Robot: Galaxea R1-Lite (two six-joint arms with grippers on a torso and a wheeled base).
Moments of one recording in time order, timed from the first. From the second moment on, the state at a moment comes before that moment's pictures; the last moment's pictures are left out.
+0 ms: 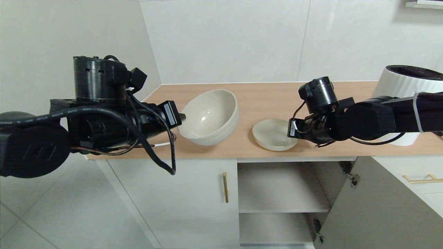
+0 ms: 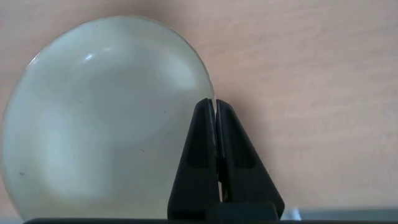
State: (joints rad) left arm -0.41 1.65 -1.10 -0.23 0.00 -0.51; right arm 0.50 1.99 -1.51 0.14 -0.38 0.44
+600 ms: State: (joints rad) left arm -0.41 1.50 -0.88 -0.23 -0.12 -0.40; right arm 0.50 1.68 -1.35 0.32 -0.09 0.47
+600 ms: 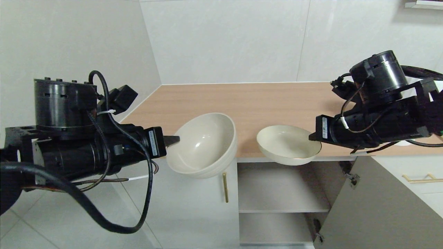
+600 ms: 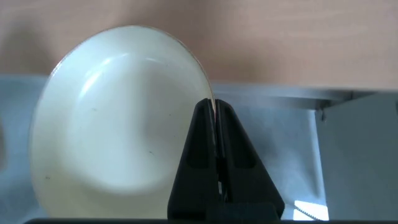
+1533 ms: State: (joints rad) left arm -0.46 1.51 -0.84 -0.22 -0.11 -0.40; right arm 0.45 1.59 -1.22 0.32 0.01 0.39
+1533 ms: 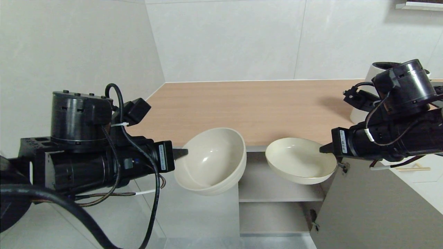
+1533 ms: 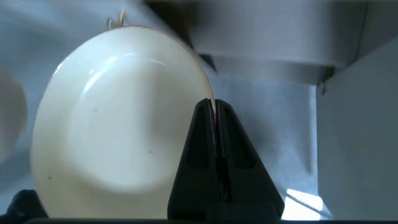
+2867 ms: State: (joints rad) left arm -0.46 1.53 -0.84 -0.23 -0.11 -0.40; right arm 0.45 1.63 -1.22 0.30 0.00 0.38
